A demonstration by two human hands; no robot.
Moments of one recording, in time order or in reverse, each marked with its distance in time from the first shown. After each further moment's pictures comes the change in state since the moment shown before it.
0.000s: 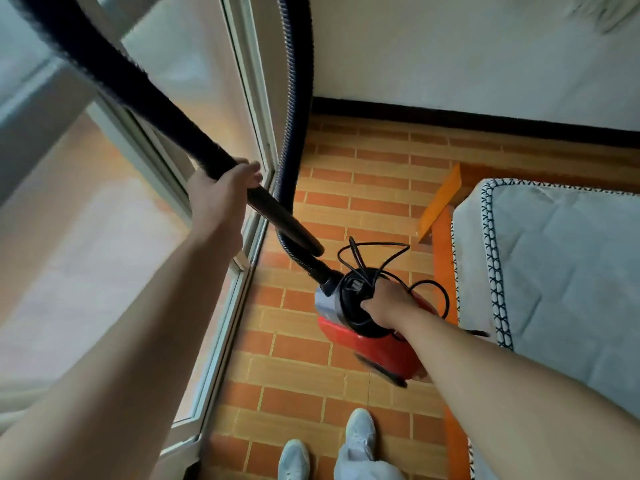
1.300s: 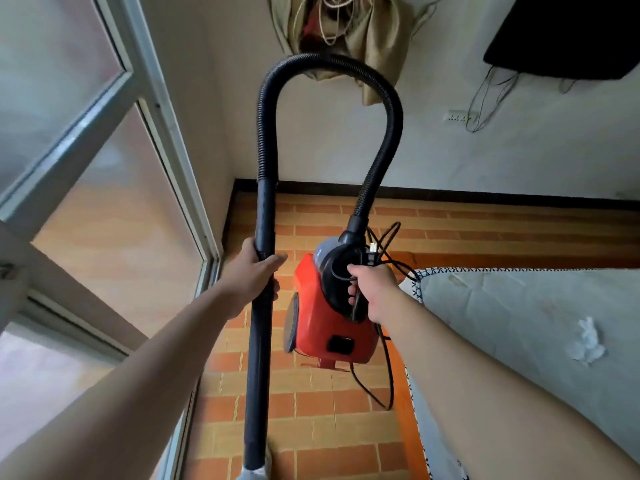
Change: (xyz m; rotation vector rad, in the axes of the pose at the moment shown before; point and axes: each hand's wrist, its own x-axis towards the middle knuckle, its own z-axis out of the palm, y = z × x) left_hand 0.161 0.073 0.149 0.280 -0.647 -0.210; right_hand 0.067 -0.118 -0.277 1.160 0.410 0.211
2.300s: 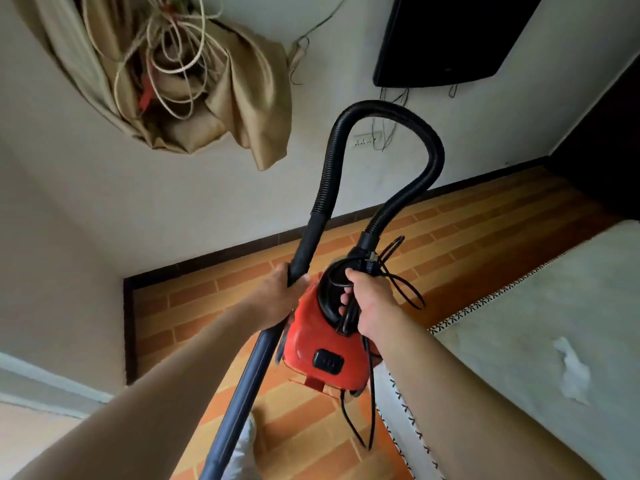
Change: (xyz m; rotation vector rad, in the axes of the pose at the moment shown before) left_hand 0.394 0.183 0.160 0.582 -0.525 0.133; right_hand 0.286 -0.231 -0.045 0.482 0.366 0.091
